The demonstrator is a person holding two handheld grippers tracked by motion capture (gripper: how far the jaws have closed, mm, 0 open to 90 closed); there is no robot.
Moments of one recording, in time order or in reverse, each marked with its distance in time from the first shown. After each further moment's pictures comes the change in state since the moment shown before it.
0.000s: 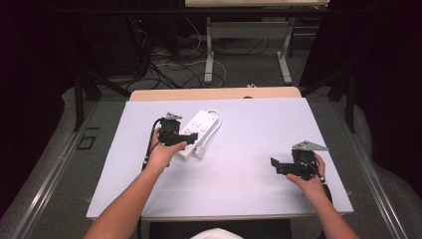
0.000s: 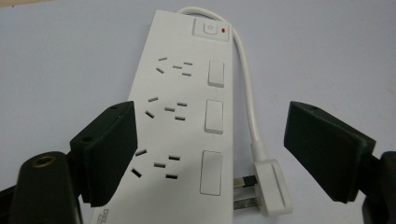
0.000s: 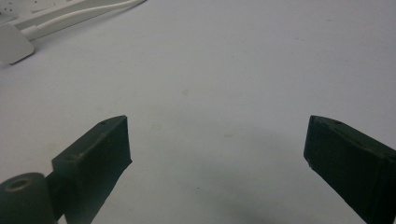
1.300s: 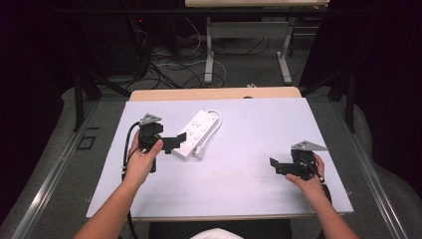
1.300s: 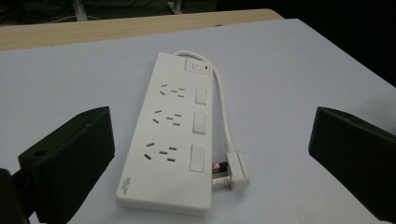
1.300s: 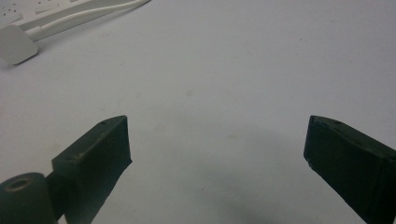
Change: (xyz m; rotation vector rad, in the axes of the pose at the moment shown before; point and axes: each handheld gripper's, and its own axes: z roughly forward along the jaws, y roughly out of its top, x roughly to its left) left arm 0.005 -0.011 -0.076 -0.154 -0.051 -0.007; right arm 0.002 0.000 0.000 0.001 0.007 0.001
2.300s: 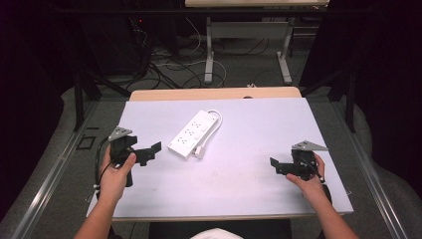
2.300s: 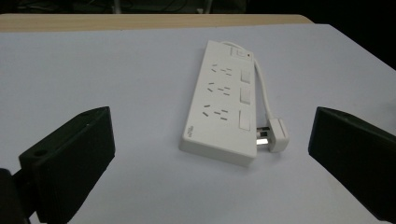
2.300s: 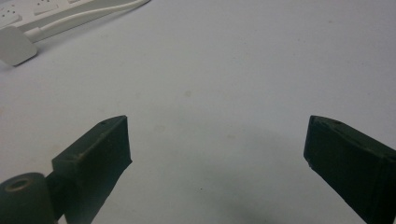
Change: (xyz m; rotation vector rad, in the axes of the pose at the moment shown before) left arm 0.034 -0.040 -0.057 -0.048 0.102 -0.076; right arm 0.001 0.000 -0.001 -0.005 -0.012 0.008
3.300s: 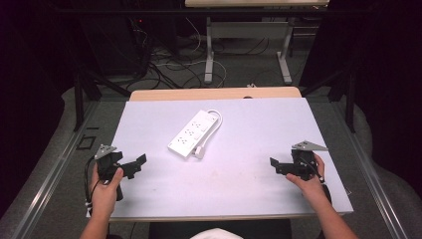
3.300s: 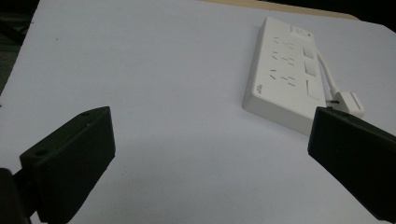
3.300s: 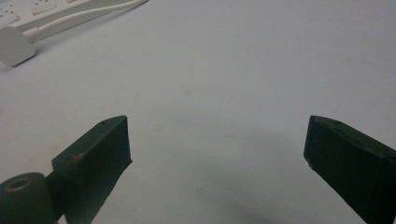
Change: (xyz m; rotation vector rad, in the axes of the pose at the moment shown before) left arm 0.044 -0.058 -0.003 -0.012 0.095 -0.097; right arm -0.001 0.000 0.000 0.009 0.006 0.004
